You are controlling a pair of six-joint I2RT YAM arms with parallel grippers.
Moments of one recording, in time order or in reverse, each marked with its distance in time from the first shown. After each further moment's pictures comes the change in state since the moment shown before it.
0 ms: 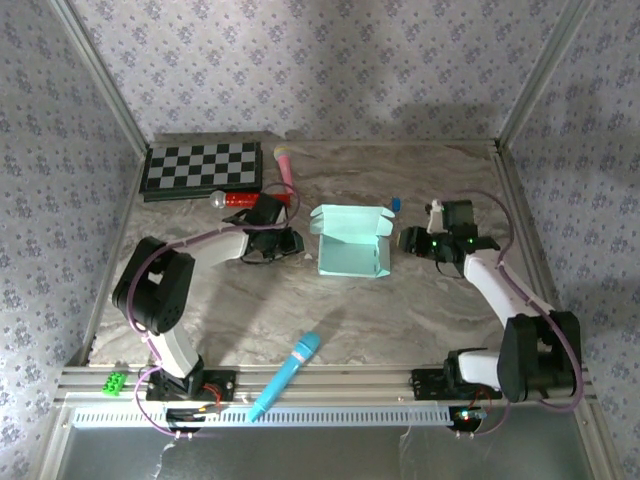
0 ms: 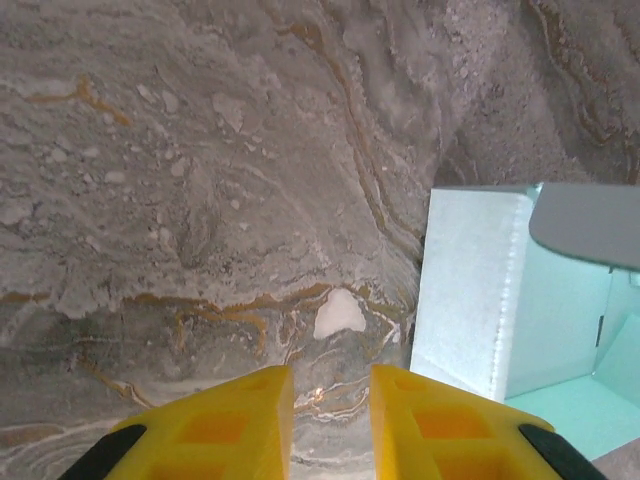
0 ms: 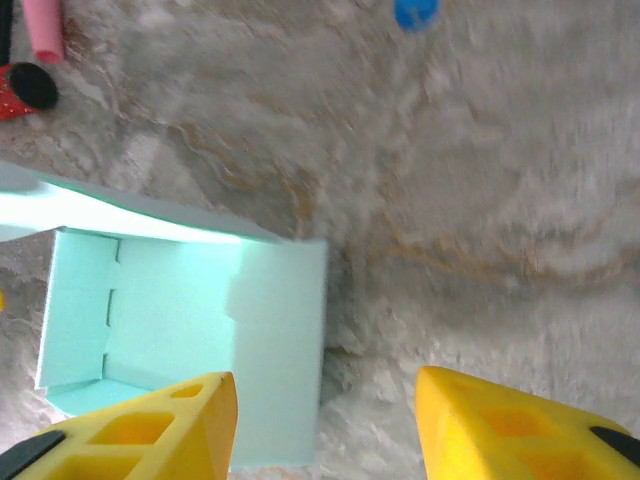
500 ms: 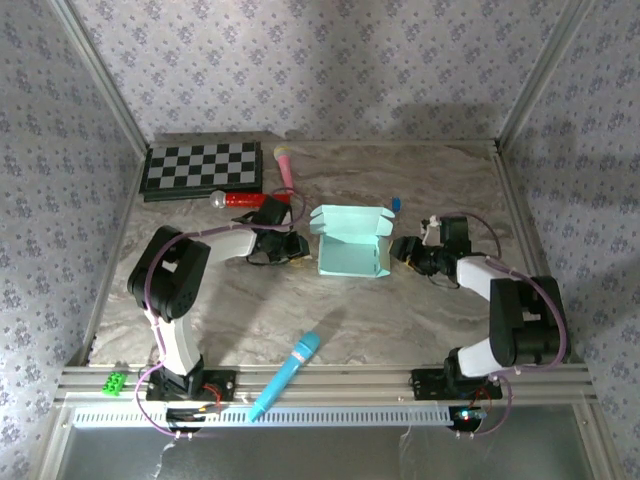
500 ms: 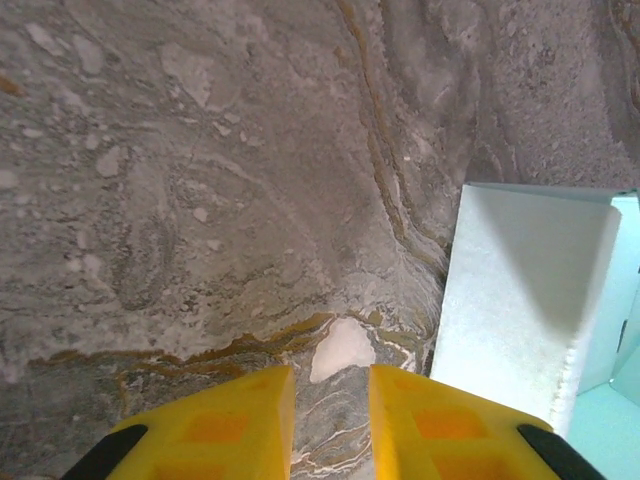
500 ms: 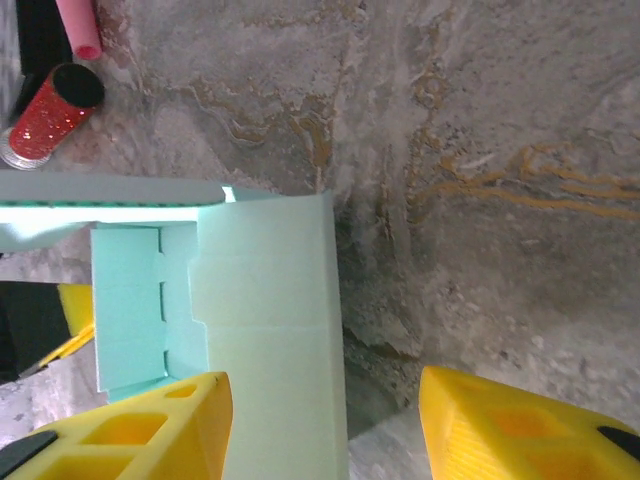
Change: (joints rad) left arm -0.003 0.110 0.020 0.049 0.076 -0.018; right arm -0.032 0.188 -0.150 0.367 -0.255 0.206
